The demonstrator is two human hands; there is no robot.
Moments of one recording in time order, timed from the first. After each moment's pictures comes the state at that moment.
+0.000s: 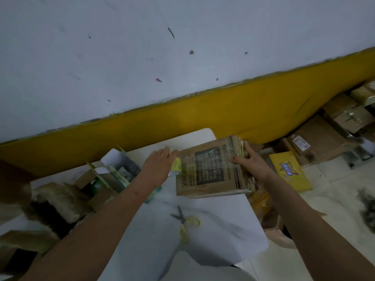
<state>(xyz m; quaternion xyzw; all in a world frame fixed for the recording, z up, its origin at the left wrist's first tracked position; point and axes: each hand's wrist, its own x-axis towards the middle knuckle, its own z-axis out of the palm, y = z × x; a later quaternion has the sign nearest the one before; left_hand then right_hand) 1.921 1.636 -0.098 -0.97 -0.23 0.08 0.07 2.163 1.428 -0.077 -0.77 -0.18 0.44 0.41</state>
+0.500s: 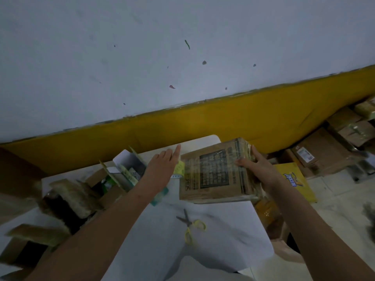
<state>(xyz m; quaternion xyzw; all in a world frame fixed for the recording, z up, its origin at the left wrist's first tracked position) 1.890 1.635 -0.086 -0.96 -0.25 0.04 0.11 2.126 1.426 -0.033 -0.77 -0.17 0.42 0.45</state>
